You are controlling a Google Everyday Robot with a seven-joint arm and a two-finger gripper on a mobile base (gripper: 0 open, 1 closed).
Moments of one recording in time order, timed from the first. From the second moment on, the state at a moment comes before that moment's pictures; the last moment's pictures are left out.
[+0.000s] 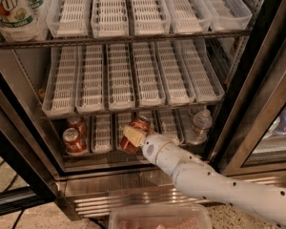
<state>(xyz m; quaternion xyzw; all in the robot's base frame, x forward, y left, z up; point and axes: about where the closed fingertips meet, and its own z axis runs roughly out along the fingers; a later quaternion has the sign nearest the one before) 0.573 0.011 0.691 -0.01 0.76 0.38 0.52</state>
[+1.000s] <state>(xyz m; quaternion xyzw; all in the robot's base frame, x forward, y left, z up) 0.551 0.037 0.667 -0.04 0.78 0.44 0.44</state>
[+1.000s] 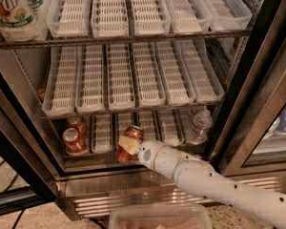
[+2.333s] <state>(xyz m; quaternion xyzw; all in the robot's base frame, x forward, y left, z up) 0.517 0.026 0.651 -0.10 0.87 0.36 0.33</state>
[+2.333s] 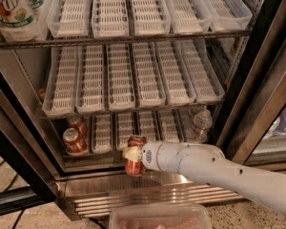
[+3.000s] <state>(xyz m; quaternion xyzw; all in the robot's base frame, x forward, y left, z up) 0.507 0.052 0.643 -0.18 0.86 0.39 0.27</state>
